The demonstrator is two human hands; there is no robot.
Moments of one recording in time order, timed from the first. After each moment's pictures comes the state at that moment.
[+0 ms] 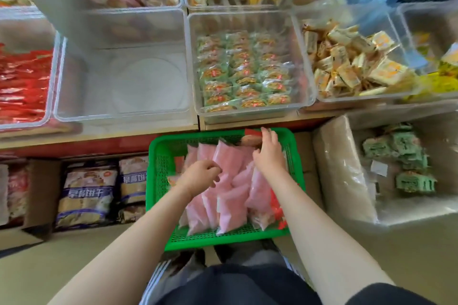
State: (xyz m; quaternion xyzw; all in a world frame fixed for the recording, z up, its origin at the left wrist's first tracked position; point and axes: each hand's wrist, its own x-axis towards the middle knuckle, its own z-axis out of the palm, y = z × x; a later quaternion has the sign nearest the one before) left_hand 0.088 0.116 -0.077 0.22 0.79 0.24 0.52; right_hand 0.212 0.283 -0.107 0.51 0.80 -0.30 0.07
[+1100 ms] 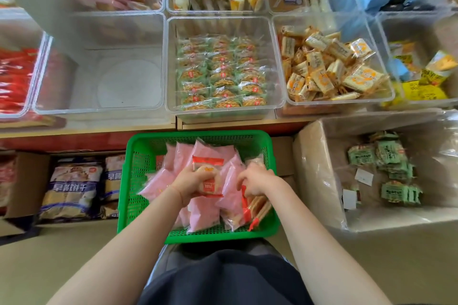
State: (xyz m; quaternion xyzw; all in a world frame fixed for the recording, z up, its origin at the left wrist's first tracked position) left_hand 0.152 0.145 -0.093 -0.09 0.67 0.46 0.57; right_hand 0.278 0.305 -0.076 0.25 0.83 -0.26 0.43
